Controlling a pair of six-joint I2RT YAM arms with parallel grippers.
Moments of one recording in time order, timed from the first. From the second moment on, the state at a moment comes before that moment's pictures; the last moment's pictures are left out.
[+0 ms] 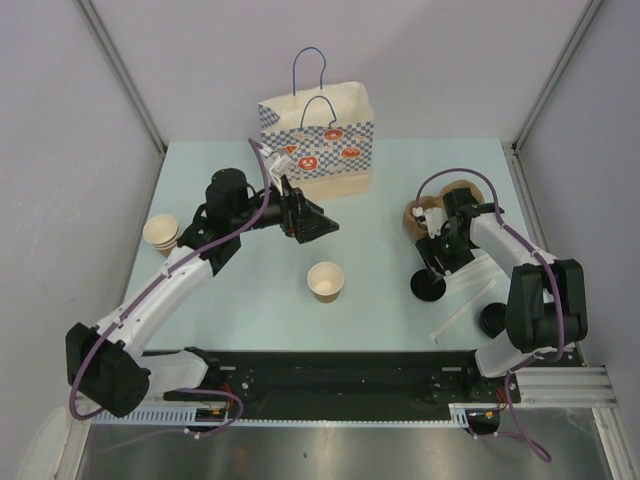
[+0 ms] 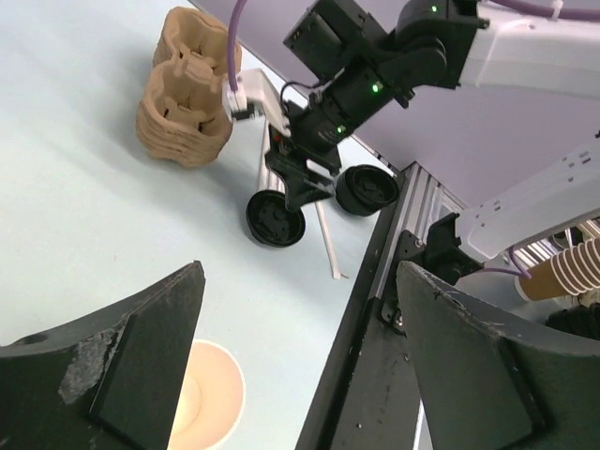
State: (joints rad) left arm -0.49 1.22 1.06 -0.01 0.73 -0.42; right arm 0.14 1.56 1.06 -0.88 -0.16 -0.37
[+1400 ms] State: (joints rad) left arm -0.42 1.03 1.04 -0.08 0.80 -0.25; right arm 0.05 1.24 1.16 -0.82 -1.09 -0.14
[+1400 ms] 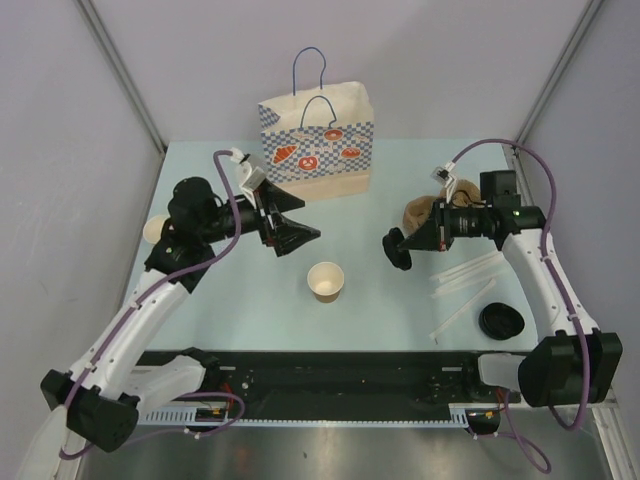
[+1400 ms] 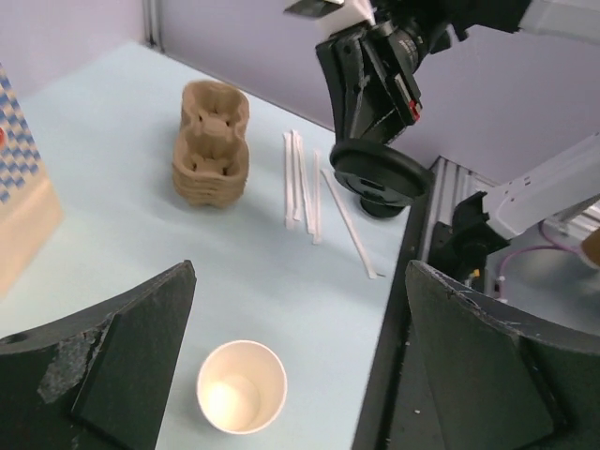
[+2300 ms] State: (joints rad) left arm -1.08 0.85 0.80 0.17 0.27 0.84; right arm 0.29 1.34 1.16 -0.92 -1.47 0.16
